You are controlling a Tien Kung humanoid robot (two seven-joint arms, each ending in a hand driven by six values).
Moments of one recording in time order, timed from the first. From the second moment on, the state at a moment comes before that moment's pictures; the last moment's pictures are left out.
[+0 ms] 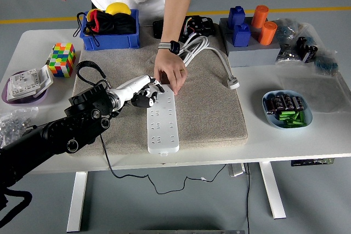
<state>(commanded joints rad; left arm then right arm) -0.80 0.13 -0.54 -0.77 1.44 0.04 0.05 0.09 -0.24 1.12 0.18 -0.58 -0.09 -0.17</state>
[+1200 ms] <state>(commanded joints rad) -0.44 0.21 -1.36 -1.10 1.71 0.08 0.01 0.09 -0.24 1.14 0.18 -0.59 -0.08 -0.17</state>
